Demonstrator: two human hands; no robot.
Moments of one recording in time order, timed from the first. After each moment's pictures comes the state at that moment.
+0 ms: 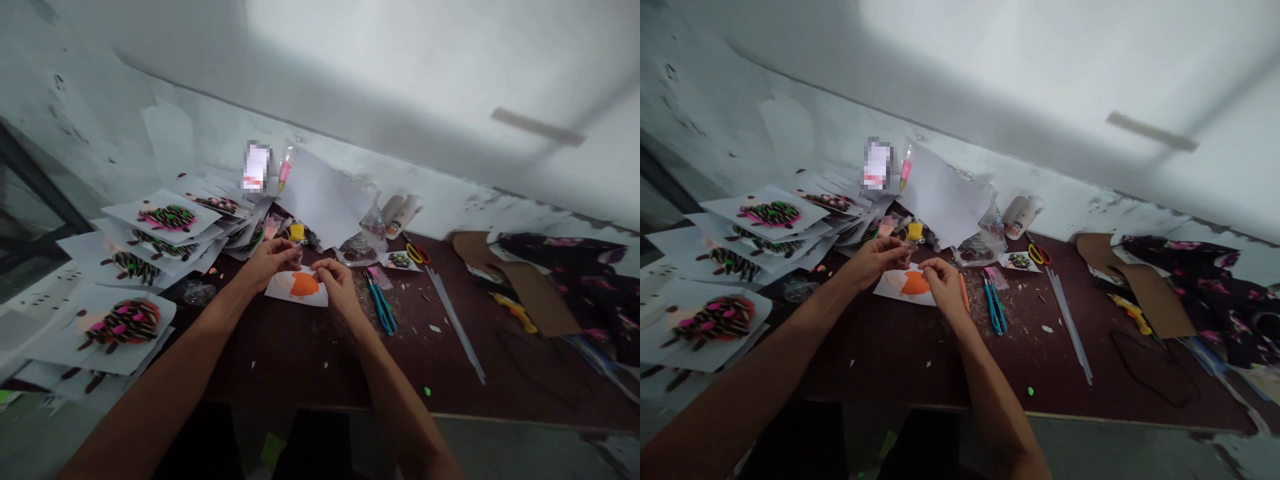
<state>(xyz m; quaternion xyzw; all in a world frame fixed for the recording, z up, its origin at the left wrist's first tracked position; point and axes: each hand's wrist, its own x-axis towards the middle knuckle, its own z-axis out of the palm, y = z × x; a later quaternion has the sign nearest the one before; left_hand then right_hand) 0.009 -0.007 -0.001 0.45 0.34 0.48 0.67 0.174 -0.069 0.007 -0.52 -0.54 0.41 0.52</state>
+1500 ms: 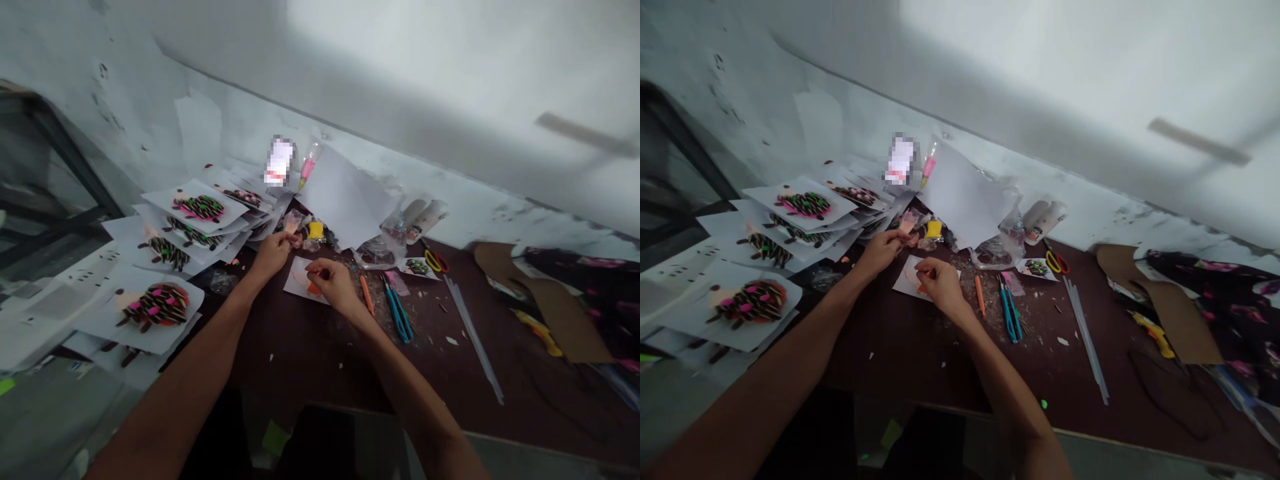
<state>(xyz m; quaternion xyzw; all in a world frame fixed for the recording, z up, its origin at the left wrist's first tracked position) -0.019 0.018 -0.025 0.59 0.55 0.46 0.37 0.151 -0.044 -0.008 -0.54 -0.70 0.31 0.35</state>
